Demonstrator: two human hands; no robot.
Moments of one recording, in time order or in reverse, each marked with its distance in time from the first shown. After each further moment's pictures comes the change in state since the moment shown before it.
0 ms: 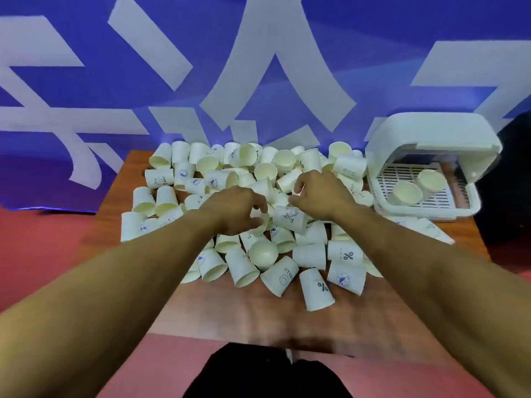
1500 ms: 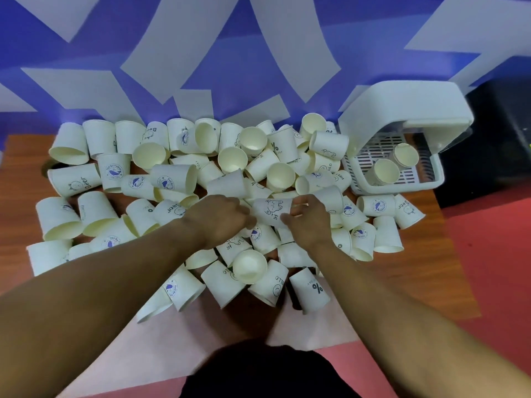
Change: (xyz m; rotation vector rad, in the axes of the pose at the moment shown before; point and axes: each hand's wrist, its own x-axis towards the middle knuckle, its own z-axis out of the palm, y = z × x) left_hand 0.083 -0.071 0.050 0.366 -0.158 0.554; right_hand 0.031 0.023 0.107 0.591 0.250 0.648
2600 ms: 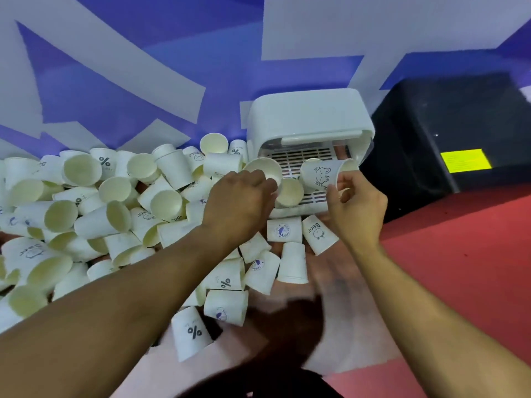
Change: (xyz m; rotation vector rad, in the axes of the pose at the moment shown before) left_hand 0.262 0.163 -0.127 -0.084 0.703 -0.346; right_hand 0.140 0.118 -0.286 -0.070 0.460 -0.448
